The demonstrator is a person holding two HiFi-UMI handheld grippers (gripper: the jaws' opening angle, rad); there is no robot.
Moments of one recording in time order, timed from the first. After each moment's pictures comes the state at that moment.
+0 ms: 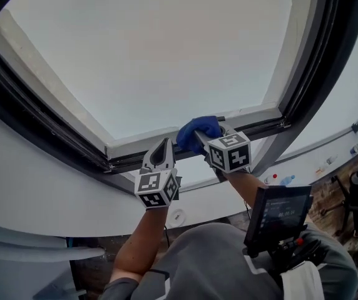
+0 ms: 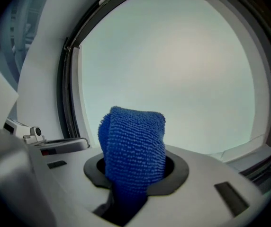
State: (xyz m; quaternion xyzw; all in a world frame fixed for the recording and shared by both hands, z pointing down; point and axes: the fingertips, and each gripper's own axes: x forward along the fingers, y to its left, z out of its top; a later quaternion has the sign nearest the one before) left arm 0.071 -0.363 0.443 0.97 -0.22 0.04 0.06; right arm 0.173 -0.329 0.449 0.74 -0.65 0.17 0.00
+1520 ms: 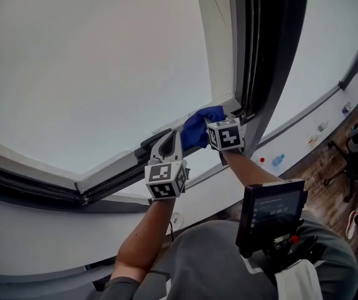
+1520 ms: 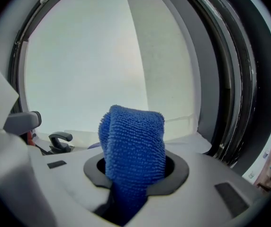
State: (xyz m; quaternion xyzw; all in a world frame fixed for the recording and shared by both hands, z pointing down) left arm 0.285 -0.259 0.481 0.99 -0.11 0.13 0.01; right arm 0.419 -0.219 0.561 0.84 -0.47 0.26 0.03
